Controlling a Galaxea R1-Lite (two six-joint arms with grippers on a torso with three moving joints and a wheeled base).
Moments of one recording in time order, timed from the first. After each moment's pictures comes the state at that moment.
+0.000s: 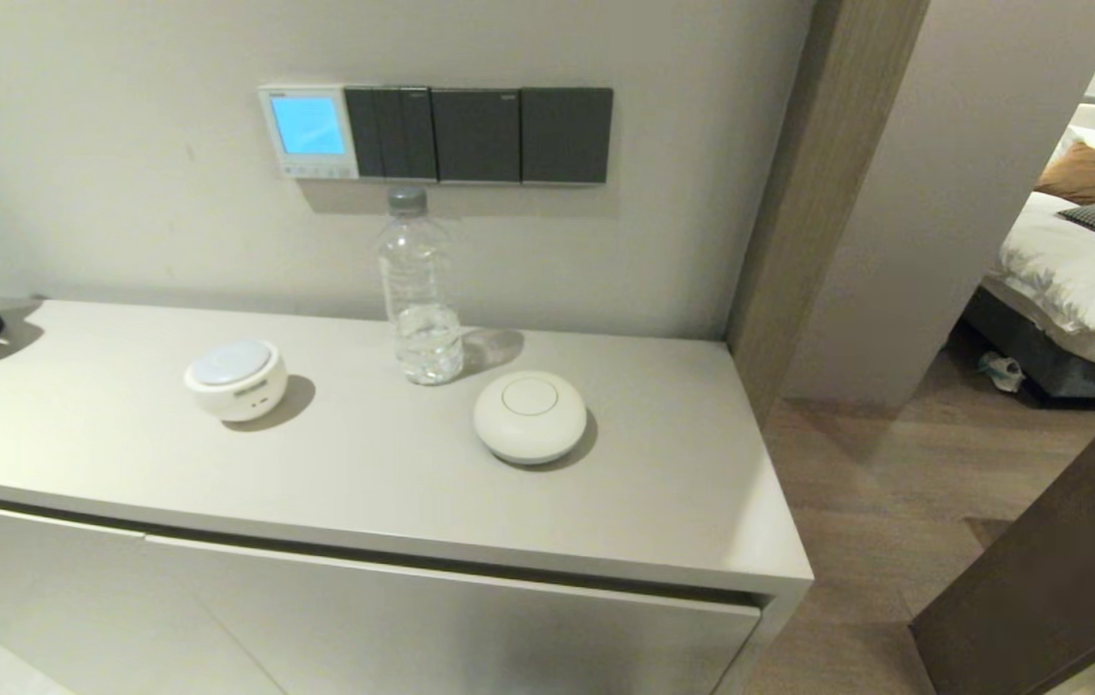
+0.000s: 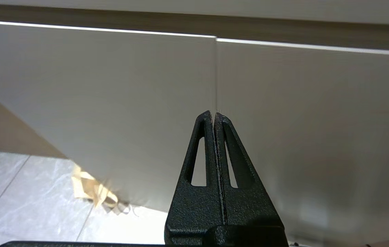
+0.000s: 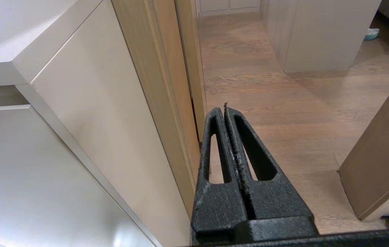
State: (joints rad) left arm -0.01 0.28 -0.05 -0.05 0.12 0.06; right arm 0.00 0.00 0.00 -0.01 -0.01 0.02
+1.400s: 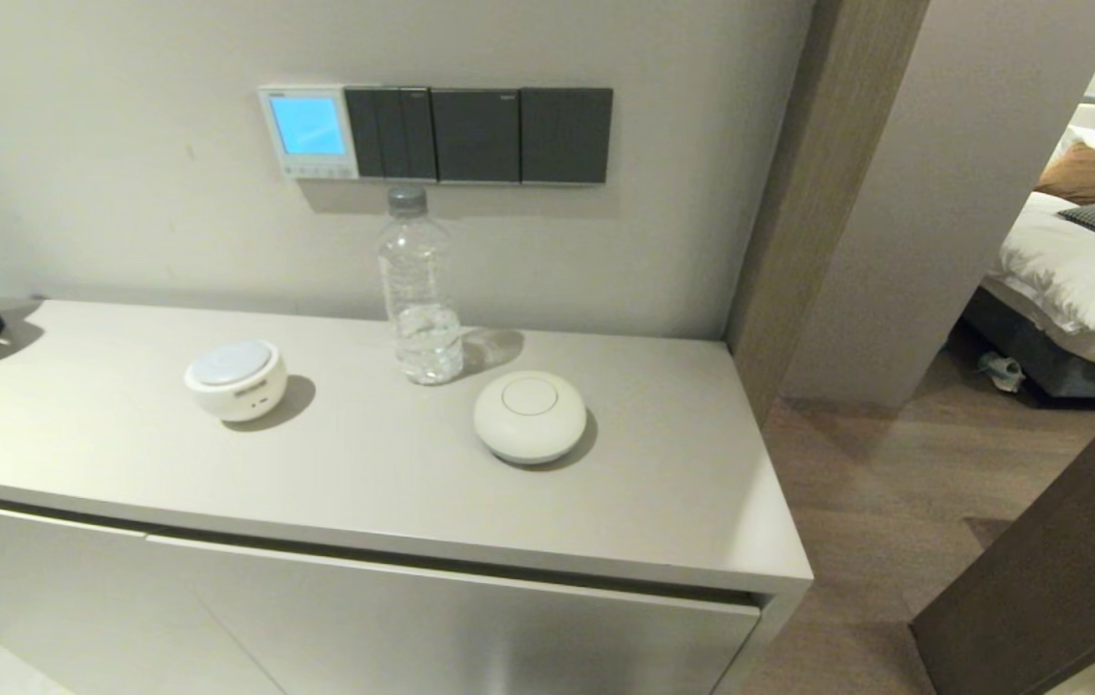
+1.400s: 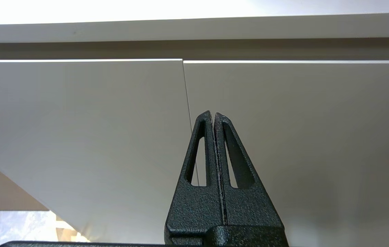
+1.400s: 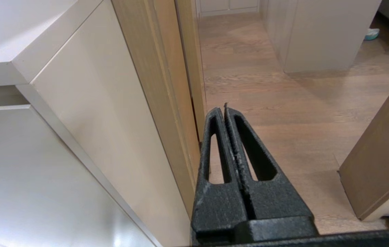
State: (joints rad) left arm 0.00 0.00 0.00 0.01 0.00 0.08; right arm 0.00 0.00 0.00 -0.01 -0.01 0.02
